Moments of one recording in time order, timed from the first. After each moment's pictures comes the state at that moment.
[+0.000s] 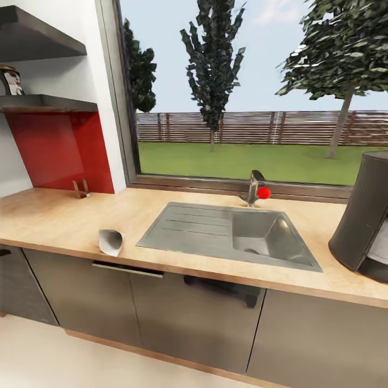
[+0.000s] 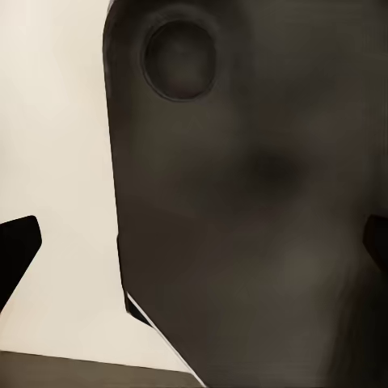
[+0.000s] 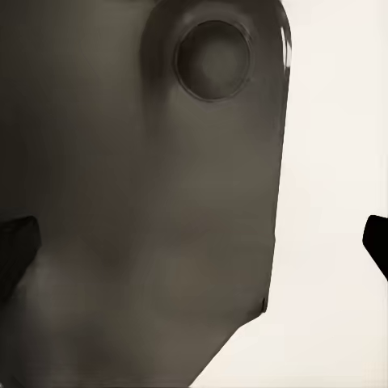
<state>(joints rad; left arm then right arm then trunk) 0.00 0.00 0.00 0.00 0.00 0.00 0.00 0.00 0.00 0.00 0.00 0.00 0.00 0.00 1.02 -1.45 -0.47</state>
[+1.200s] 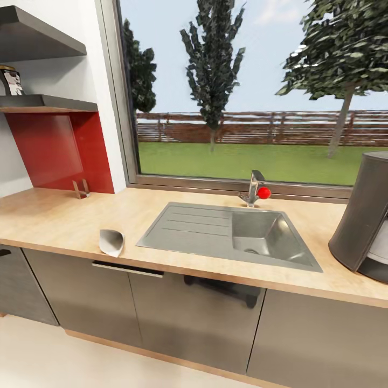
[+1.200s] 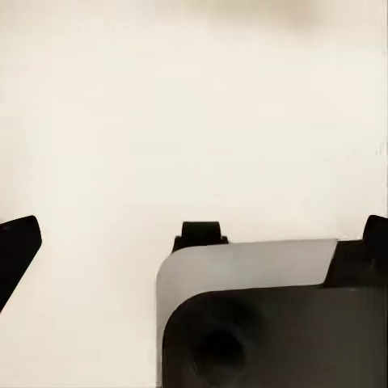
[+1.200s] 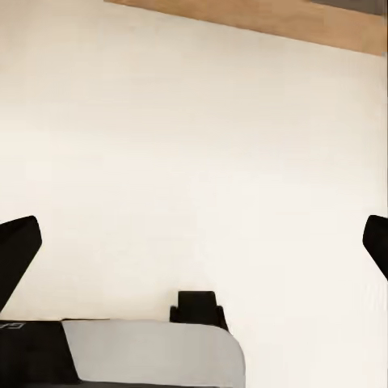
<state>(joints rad) 0.04 0.03 0.00 -0.44 0.00 0.00 0.00 -0.10 -0.02 0.00 -0.28 0.00 -0.14 0.00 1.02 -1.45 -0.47</state>
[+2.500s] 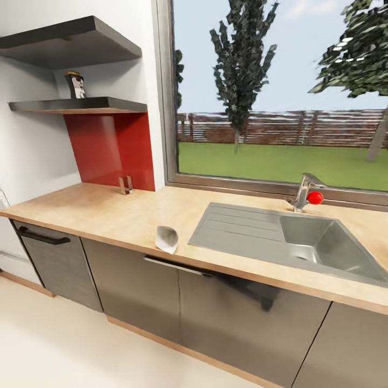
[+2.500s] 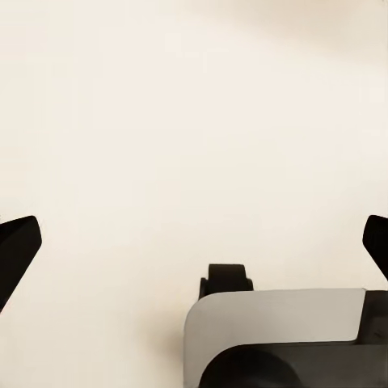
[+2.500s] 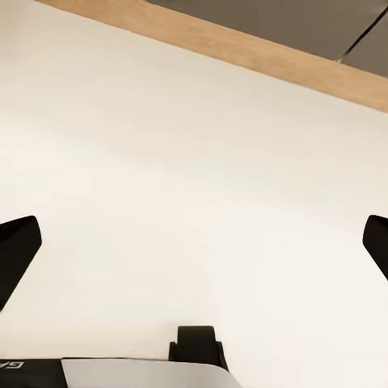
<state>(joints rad) 0.04 0.07 0.02 -0.52 0.00 0.00 -0.01 -0.09 -0.02 0.00 -0.35 0.00 -0.15 0.00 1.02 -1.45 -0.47</state>
